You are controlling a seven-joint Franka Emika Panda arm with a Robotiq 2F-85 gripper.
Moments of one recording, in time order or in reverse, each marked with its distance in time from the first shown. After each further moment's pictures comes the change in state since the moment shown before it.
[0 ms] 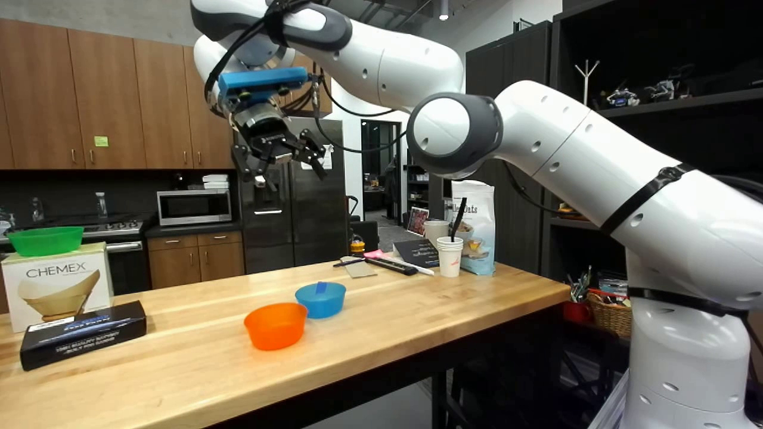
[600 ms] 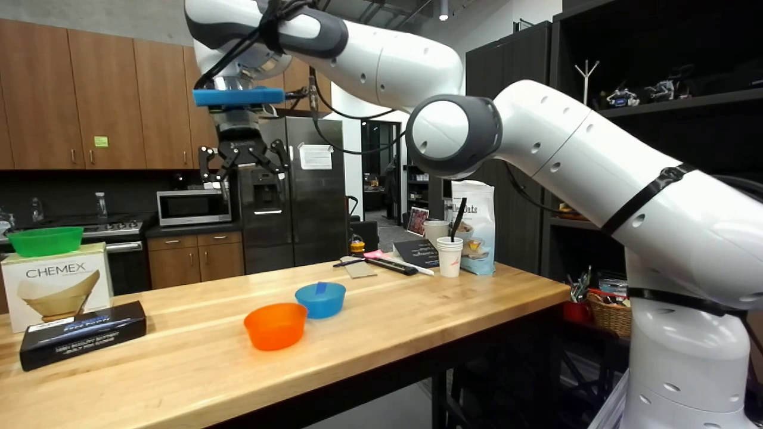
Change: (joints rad) arm 0.023 0.000 -0.045 0.003 -0.109 0.432 0.045
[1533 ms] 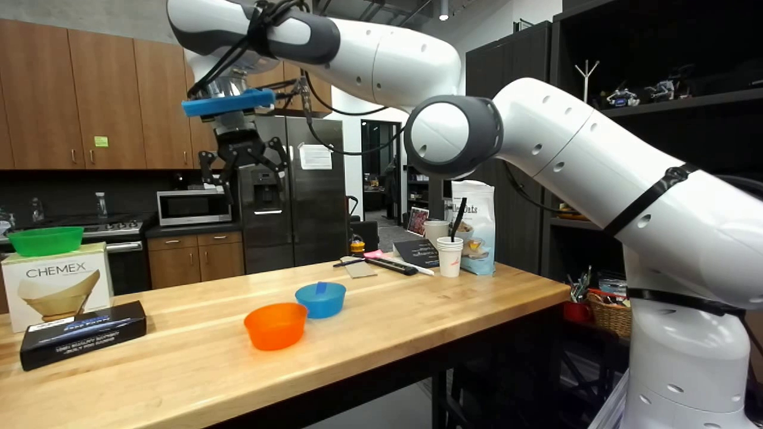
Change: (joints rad) arm 0.051 0.000 -0.059 -0.001 -0.103 0.022 0.071
